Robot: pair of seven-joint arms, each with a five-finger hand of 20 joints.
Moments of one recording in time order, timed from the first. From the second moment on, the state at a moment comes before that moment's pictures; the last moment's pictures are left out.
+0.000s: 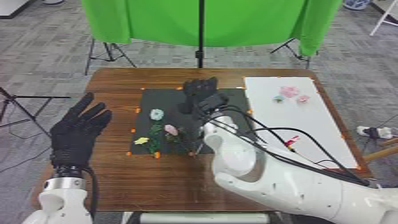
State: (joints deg) left arm 124.6 -62.2 -93.1 -123.5 33.1 12.8 20.6; right arm -50.7 -59.8 18.5 -102.3 -136.7 10.5 47.3
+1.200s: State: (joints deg) left arm 124.2 -61.6 -91.0 -123.0 32.2 13.7 22.4; right arm -47.9 -46.6 21.5 -81.5 -127.5 -0.1 51.3
